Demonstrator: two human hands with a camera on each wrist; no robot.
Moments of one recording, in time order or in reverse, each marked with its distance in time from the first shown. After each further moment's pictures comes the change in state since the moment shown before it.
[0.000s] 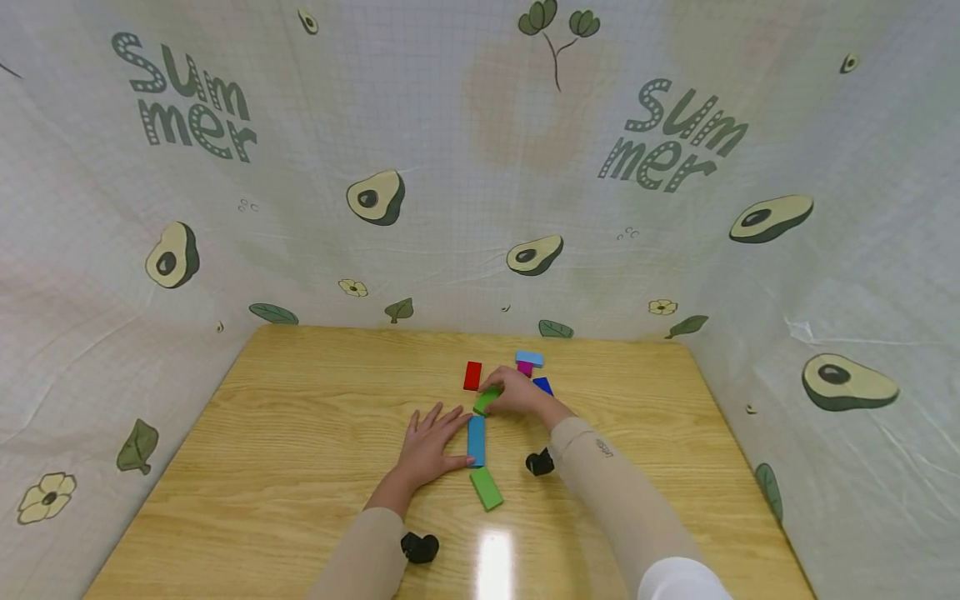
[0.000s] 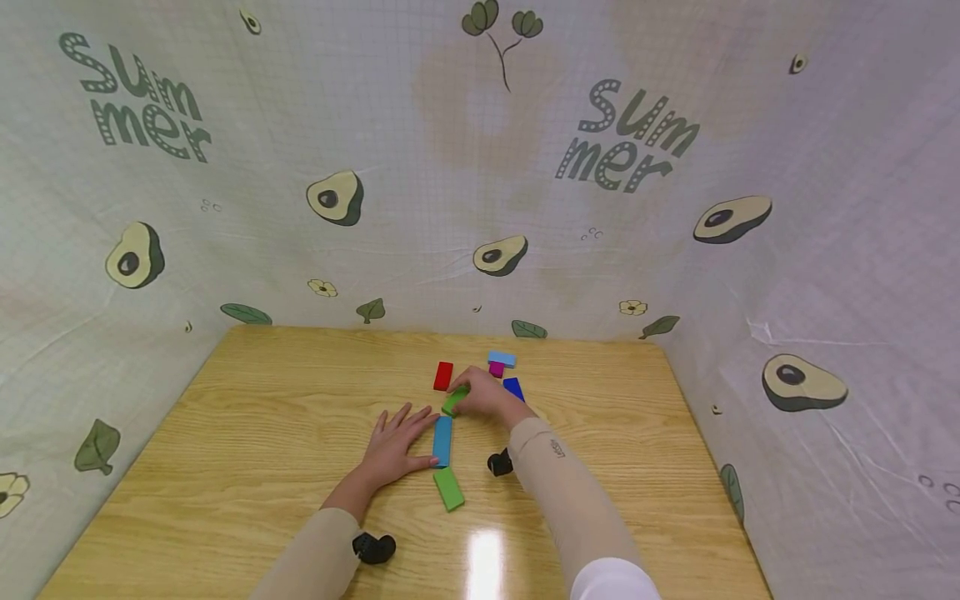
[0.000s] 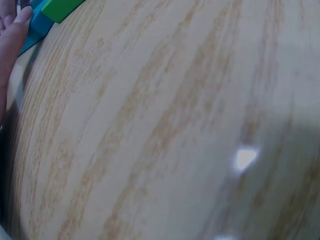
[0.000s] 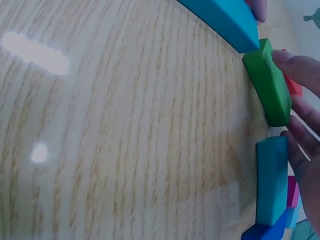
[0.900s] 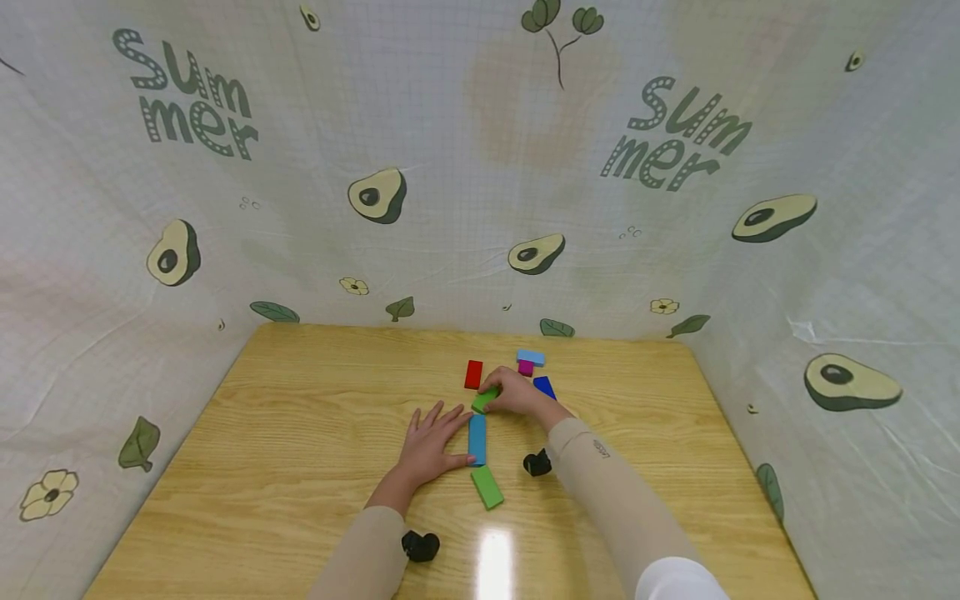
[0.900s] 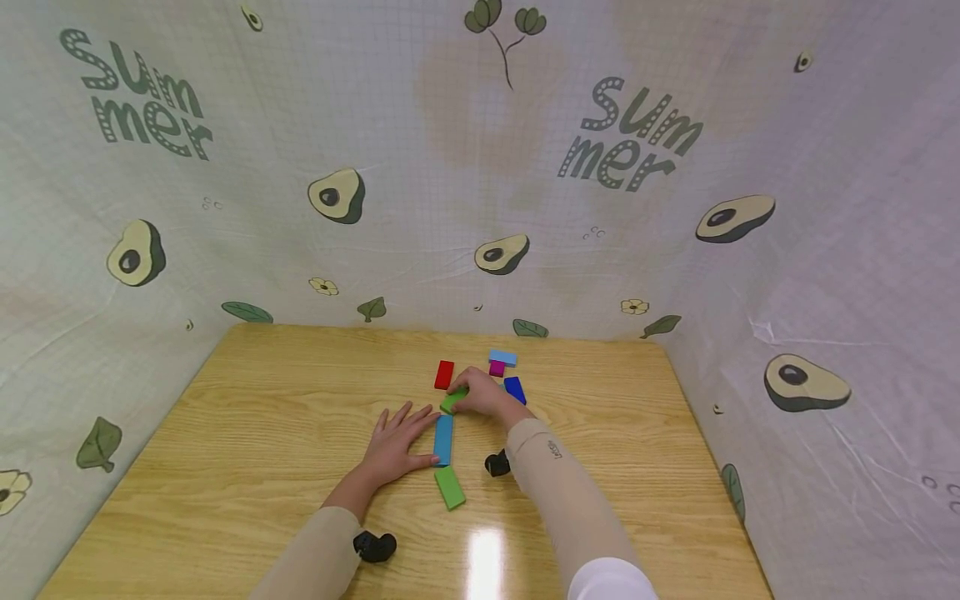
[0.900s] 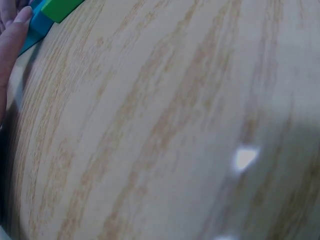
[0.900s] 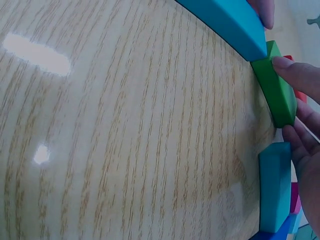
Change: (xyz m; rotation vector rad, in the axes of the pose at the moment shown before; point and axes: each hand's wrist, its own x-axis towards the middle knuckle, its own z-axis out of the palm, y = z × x) left_hand 0.001 -0.001 0.000 0.017 0.002 -0.004; right_hand 0.004 -0.001 0.007 0.066 0.006 -0.010
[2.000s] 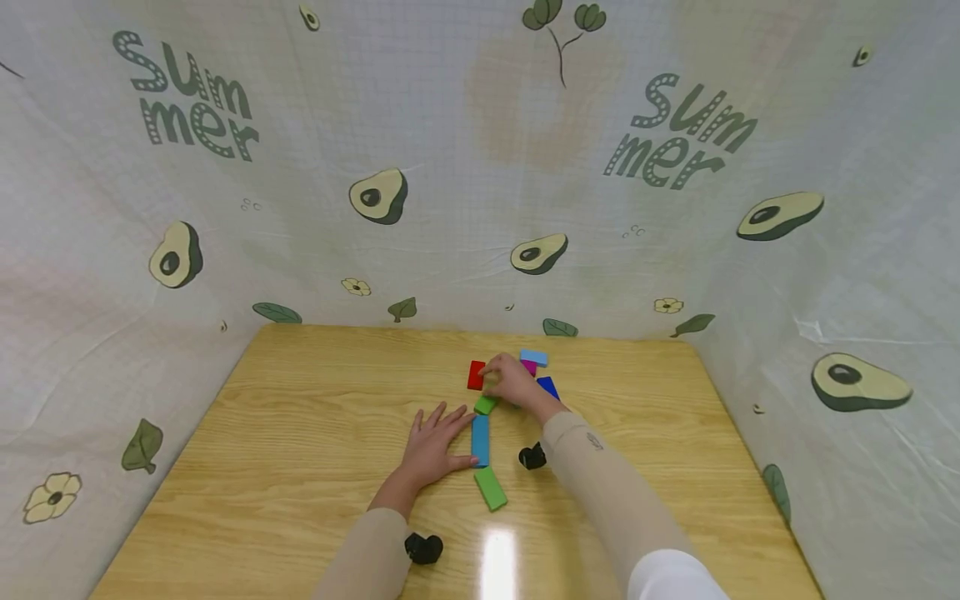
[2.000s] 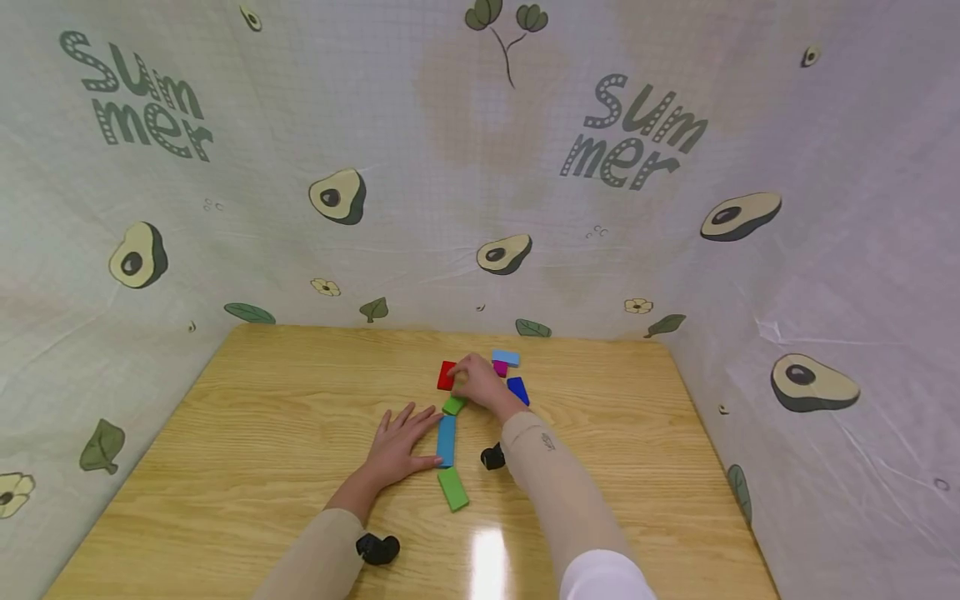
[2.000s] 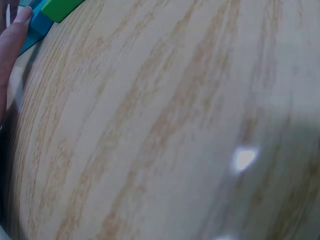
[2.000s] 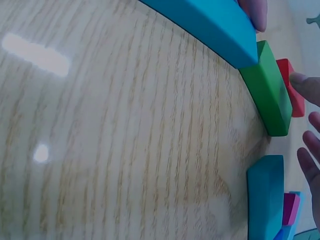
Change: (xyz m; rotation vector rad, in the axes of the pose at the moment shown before) left_hand 0.000 -0.002 0.002 0.009 0.004 0.009; right_hand 0.015 -0.007 -0.003 -0.096 0.119 0.045
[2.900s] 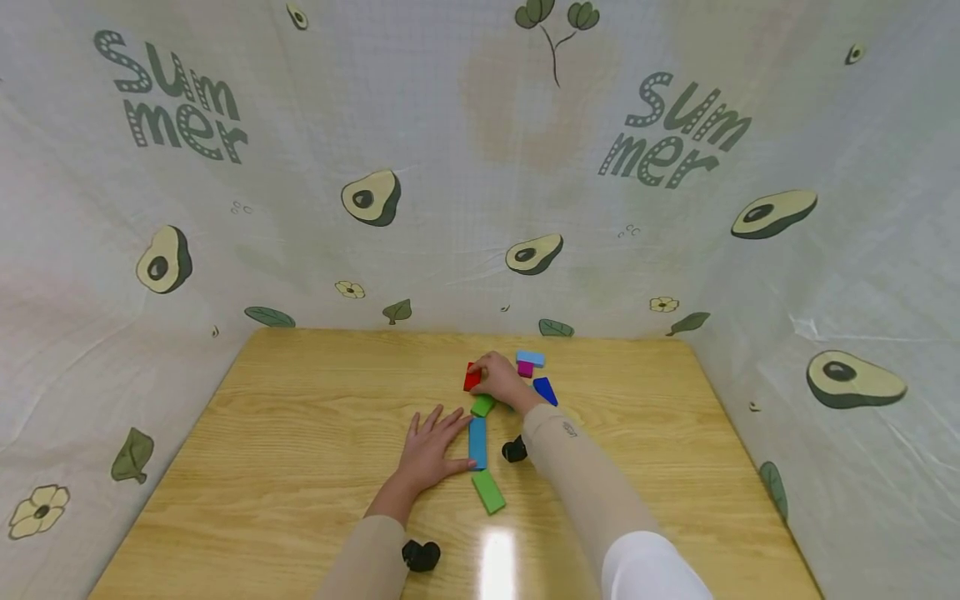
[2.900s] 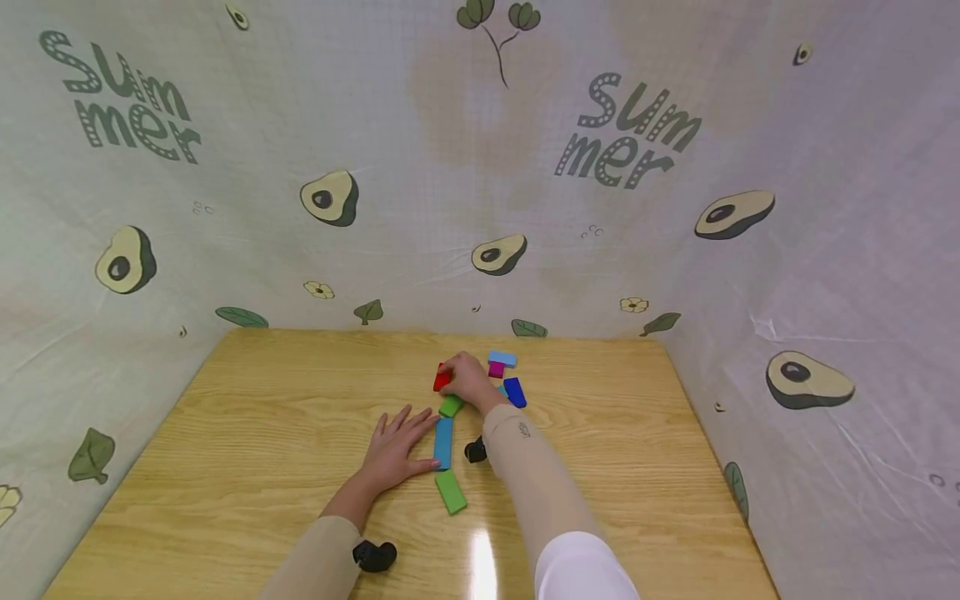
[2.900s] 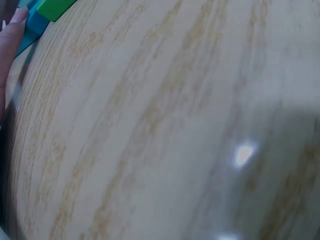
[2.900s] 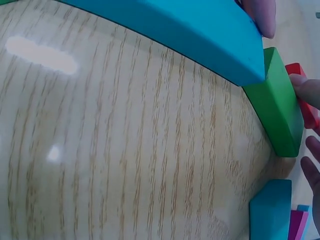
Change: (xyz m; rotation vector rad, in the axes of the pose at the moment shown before) left_hand -0.001 0.002 0.000 -0.003 0.024 0.017; right_hand 0.020 -0.004 0.009 -0.005 0.011 0.021
